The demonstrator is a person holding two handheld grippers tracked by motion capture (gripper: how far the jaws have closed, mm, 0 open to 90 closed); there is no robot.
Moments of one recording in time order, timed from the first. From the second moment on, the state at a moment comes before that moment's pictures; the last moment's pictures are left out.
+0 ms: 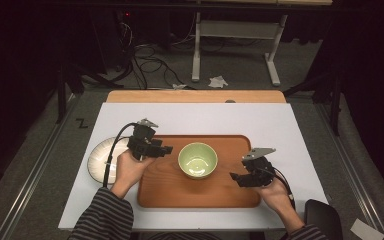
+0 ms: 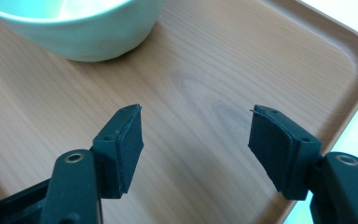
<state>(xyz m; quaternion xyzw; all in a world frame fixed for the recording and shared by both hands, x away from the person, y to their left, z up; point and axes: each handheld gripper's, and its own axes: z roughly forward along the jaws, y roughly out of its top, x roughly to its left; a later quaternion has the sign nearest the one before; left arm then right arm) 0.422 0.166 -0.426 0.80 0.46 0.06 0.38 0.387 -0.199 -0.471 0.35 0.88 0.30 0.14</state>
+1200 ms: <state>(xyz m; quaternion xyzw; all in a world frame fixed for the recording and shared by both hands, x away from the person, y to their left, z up) 0.398 0.181 -0.434 0.80 0.46 0.07 0.38 0.389 -0.204 -0.469 0.37 0.87 0.31 0.13</state>
